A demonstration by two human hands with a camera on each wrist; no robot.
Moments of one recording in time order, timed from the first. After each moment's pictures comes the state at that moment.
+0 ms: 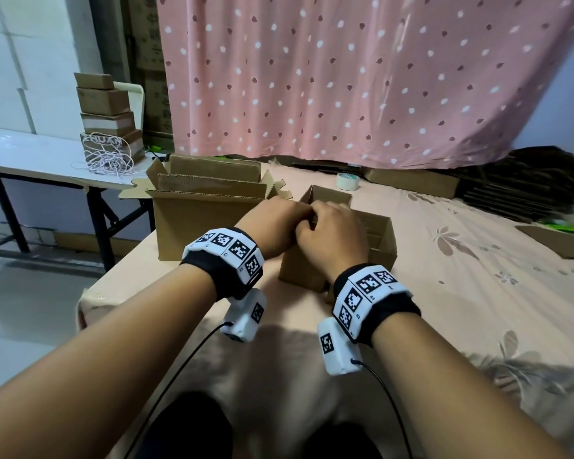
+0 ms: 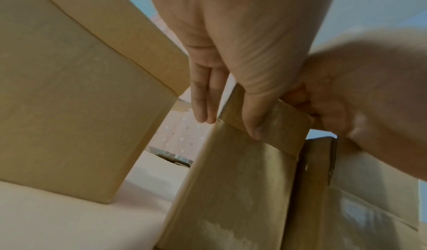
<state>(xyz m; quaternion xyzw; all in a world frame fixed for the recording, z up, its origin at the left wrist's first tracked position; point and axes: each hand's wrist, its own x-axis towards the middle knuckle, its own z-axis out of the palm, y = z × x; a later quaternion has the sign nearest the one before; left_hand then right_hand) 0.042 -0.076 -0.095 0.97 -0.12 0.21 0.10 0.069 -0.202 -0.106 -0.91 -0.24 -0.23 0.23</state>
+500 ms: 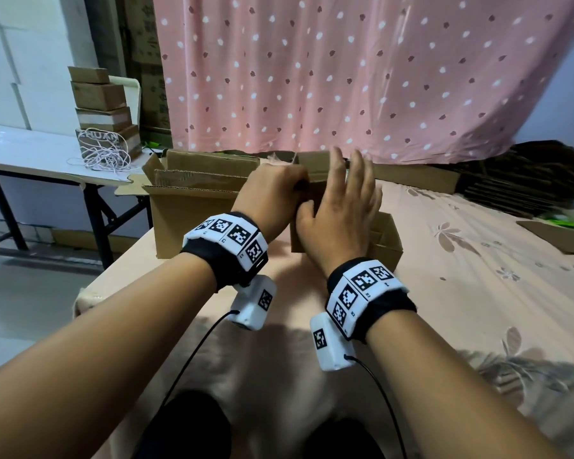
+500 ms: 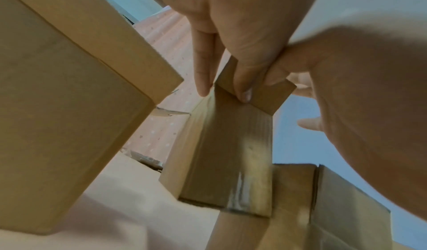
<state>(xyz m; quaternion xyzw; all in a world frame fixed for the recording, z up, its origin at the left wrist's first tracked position) 0.057 -0.070 -0.084 0.87 -0.08 0.45 0.20 0.065 -0.190 -0.102 -0.84 -0.20 -0.40 0.30</state>
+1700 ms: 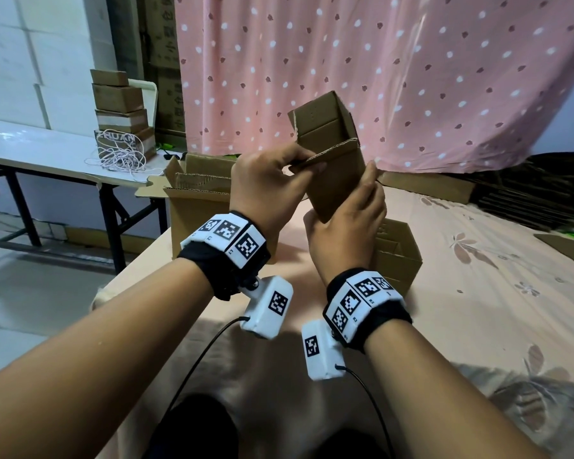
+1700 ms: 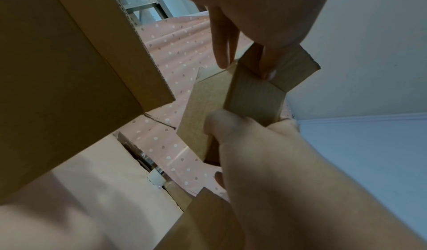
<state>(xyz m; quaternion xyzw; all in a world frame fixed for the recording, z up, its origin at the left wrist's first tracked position) 0.033 -0.056 -0.071 0.74 -0.07 0.58 0.34 0.076 -0.168 -0.120 -0.82 -0.15 -0.39 0.40</state>
